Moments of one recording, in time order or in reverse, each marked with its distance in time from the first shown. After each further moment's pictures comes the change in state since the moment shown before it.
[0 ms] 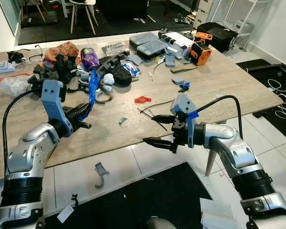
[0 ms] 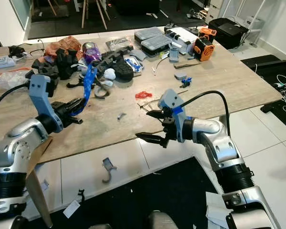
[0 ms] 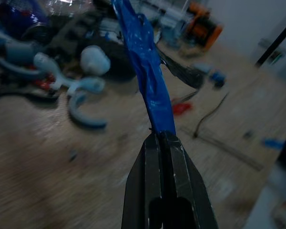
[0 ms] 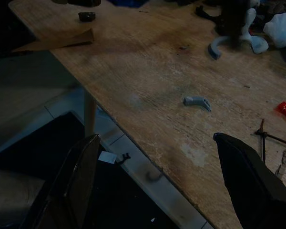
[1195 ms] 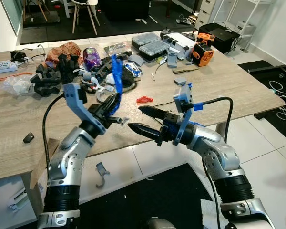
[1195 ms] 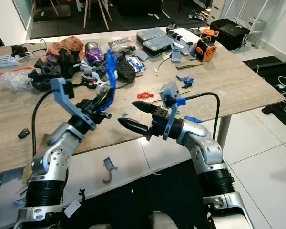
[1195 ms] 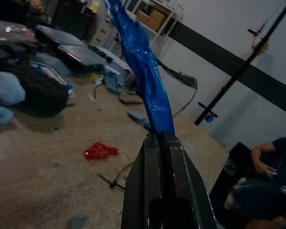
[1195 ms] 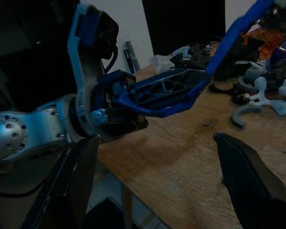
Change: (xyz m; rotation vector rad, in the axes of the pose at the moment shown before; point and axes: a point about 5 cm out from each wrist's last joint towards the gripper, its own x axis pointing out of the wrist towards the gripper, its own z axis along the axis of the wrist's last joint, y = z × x) left arm 0.039 -0.060 -0.022 -0.205 -0.245 -0.151; right arm 0.024 0.013 0.014 0.255 -0.380 0.014
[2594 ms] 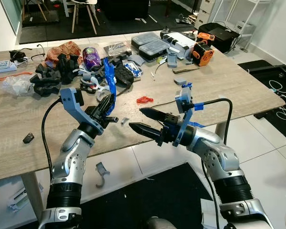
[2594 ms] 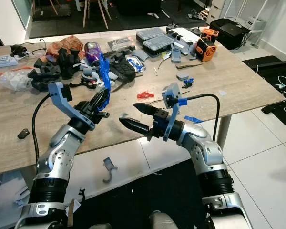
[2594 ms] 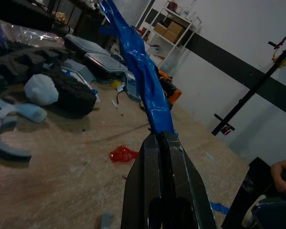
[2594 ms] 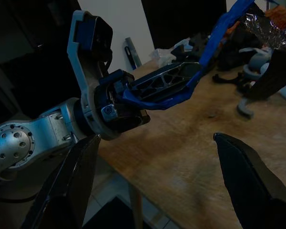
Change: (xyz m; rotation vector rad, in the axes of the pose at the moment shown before) left arm 0.000 0.011 -0.005 0.020 -0.045 0.061; right arm -0.001 -0.002 -0.007 0.050 0.008 -0.018
